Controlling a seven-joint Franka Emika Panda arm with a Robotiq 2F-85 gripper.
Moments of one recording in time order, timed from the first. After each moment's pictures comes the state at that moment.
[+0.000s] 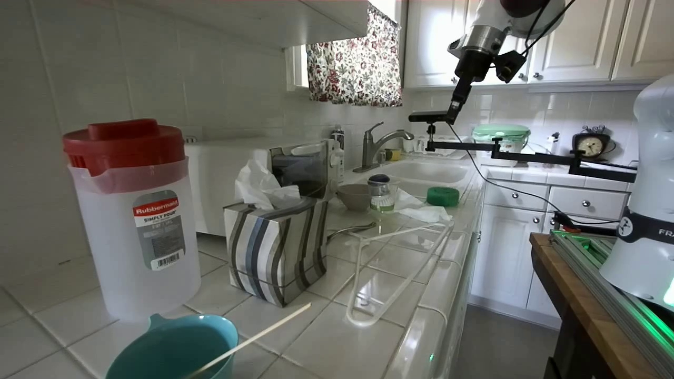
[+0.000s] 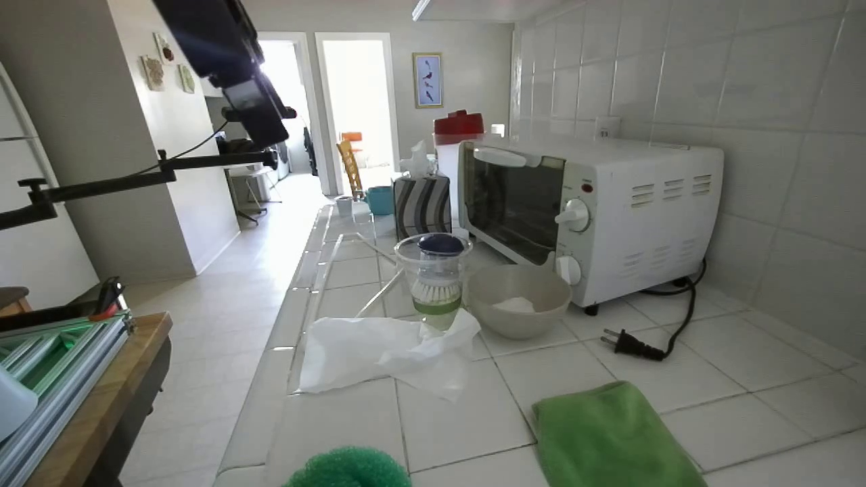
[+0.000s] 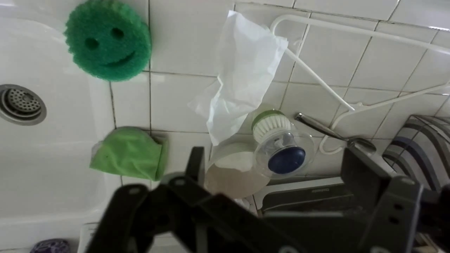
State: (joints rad) arm -0.09 -0.64 -0.41 -2.66 0.00 2.28 -0.41
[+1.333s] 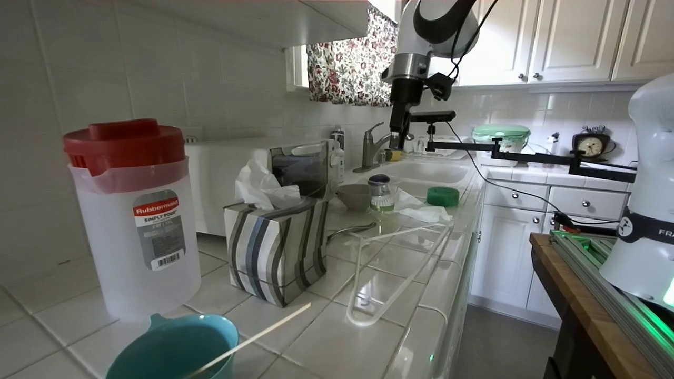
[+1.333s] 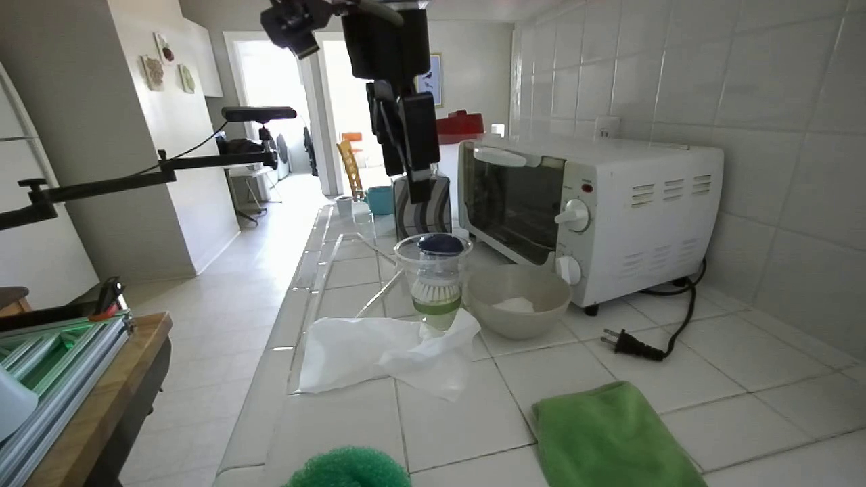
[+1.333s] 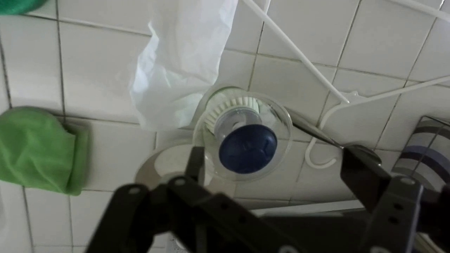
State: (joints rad) arm -0.01 -0.11 -0.22 -2.34 0.17 2.30 -0.33
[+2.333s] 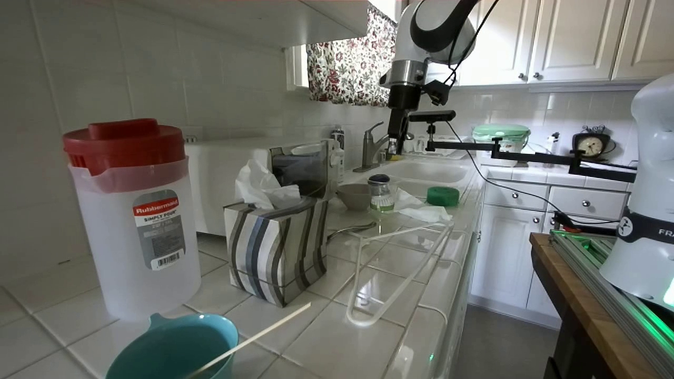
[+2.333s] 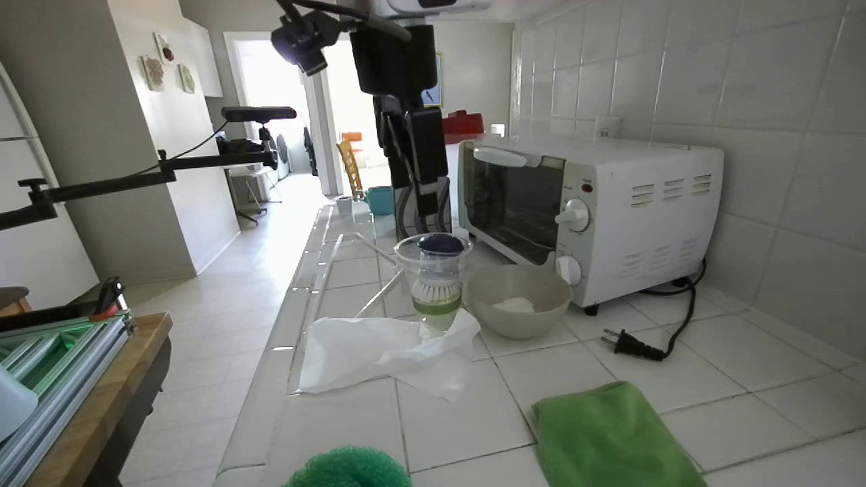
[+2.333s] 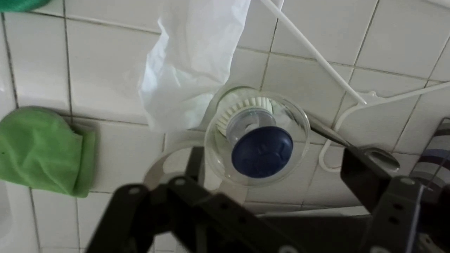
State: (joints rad) arm -0.06 -0.08 -0.17 -2.34 0.16 2.34 -0.33
